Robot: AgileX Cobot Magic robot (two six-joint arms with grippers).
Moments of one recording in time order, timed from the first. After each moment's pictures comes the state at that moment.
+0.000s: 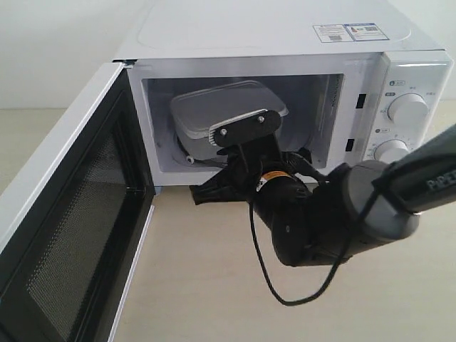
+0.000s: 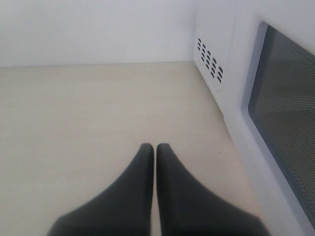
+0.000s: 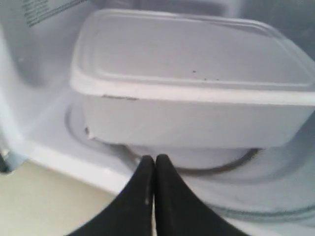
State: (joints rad) left arm 0.05 0.00 0.00 0.04 0.31 -0.03; right arm 0.69 1.99 -0.89 0.62 -0.76 -0.41
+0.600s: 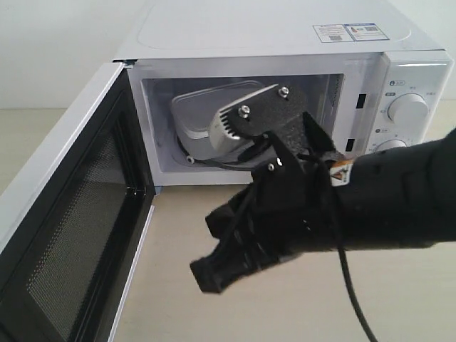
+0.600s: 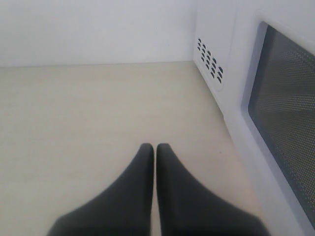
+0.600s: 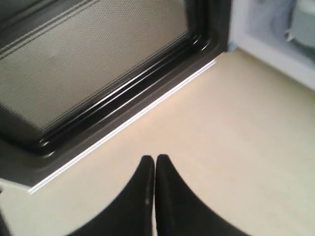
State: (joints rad) left arm 0.05 0.00 0.00 0.04 0.31 -0.03; right arm 0.77 1.30 -0.73 0.63 0.21 -0.49
